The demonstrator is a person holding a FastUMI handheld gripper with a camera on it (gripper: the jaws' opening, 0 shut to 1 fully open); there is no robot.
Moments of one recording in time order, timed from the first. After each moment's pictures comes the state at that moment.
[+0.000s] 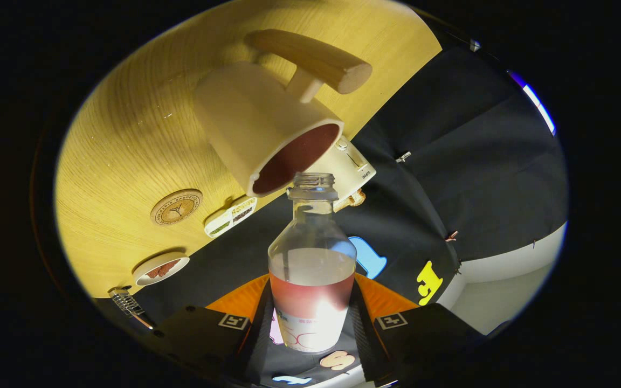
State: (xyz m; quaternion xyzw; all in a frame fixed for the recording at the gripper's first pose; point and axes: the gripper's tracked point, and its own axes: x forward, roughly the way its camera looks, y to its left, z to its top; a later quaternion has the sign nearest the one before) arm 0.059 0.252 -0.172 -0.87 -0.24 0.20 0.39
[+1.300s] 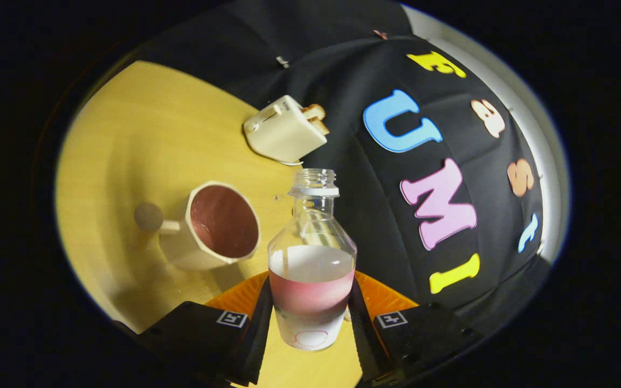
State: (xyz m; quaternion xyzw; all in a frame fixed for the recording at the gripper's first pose) arm 0.039 0.220 -0.216 -0.38 0.12 0.23 0.89
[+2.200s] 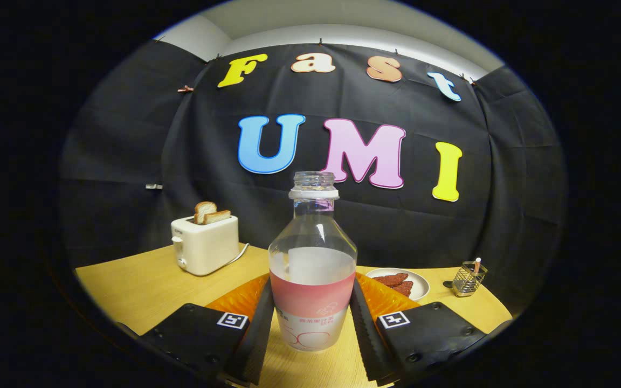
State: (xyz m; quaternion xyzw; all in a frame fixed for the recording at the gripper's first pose) arm 0.124 0.177 -0.151 0.03 0.07 0.12 0.99
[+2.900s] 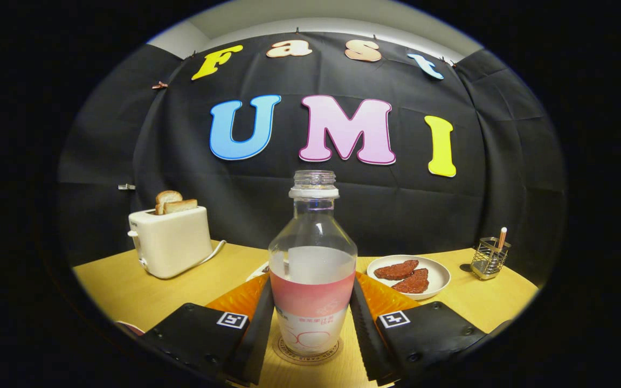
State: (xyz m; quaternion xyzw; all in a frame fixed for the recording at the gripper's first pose) arm 0.191 0.194 -0.242 0.05 0.09 0.09 0.99
